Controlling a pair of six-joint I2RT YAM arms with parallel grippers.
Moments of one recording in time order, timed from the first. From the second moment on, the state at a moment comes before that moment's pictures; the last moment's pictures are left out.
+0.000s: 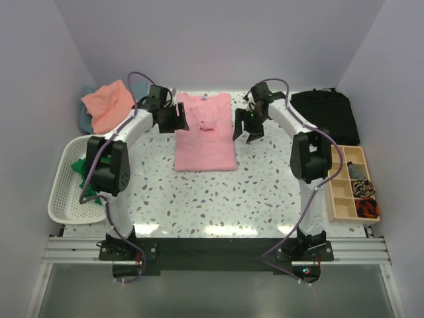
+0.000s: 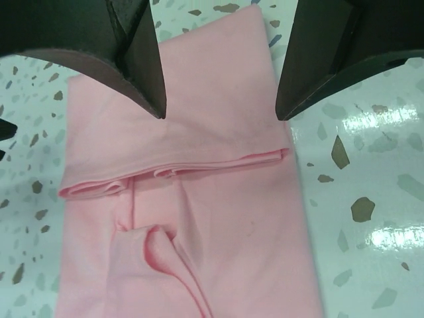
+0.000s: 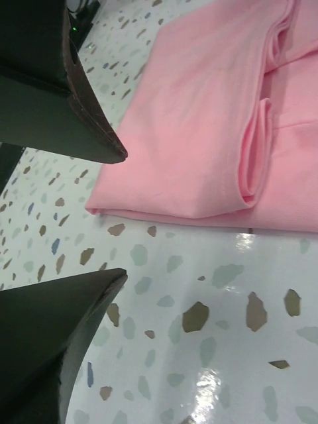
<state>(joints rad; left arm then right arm) -0.23 1.98 1.55 -0.53 0.21 -0.37 0.30 2.21 1.91 -0.93 -0.31 0.30</state>
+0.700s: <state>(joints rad) -0.22 1.67 0.98 -0.43 0.34 -0.41 0.30 2.09 1.52 -0.83 -0.48 0.33</state>
